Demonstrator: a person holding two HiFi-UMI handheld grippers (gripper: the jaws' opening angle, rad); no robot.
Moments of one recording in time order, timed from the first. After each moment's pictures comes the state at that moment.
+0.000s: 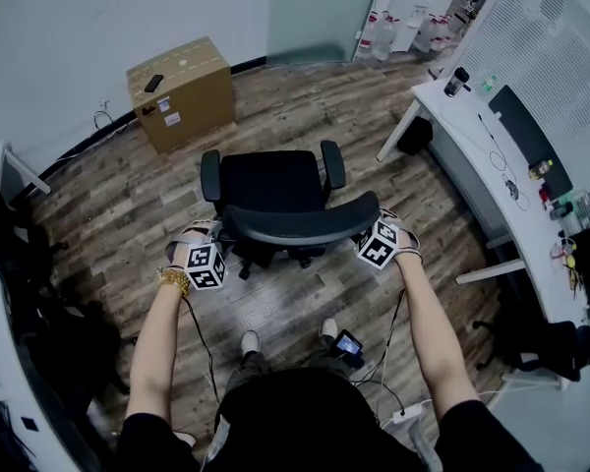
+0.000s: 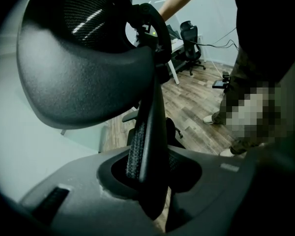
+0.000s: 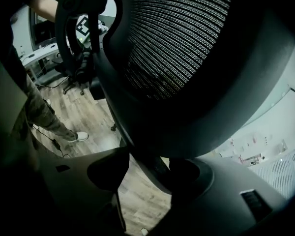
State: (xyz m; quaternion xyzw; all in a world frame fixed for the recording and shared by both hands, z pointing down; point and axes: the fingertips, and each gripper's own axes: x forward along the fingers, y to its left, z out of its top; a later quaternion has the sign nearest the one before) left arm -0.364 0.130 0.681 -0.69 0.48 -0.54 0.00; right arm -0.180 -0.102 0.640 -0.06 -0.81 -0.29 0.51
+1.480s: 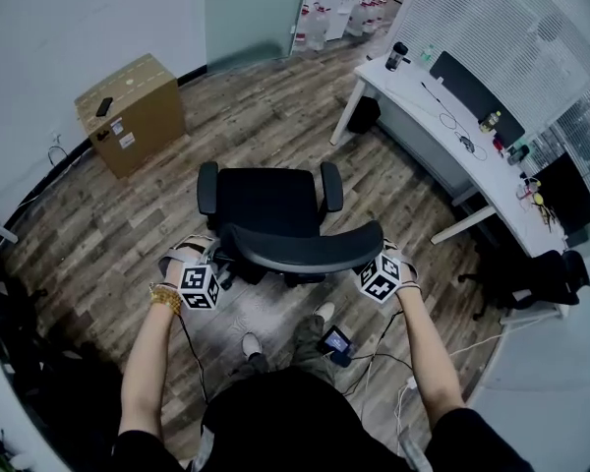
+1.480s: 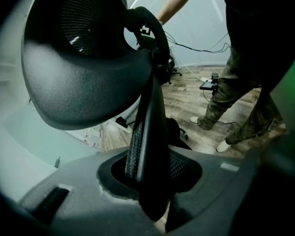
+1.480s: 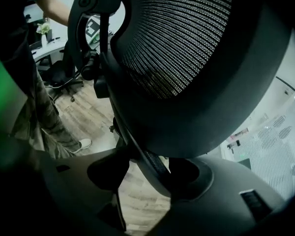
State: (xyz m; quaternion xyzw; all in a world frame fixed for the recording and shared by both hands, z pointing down) left arm -0.309 0.179 0.676 -0.75 0.38 -0.52 0.12; right arm -0.061 0.017 0.638 0.07 -0.82 -0.24 0.52
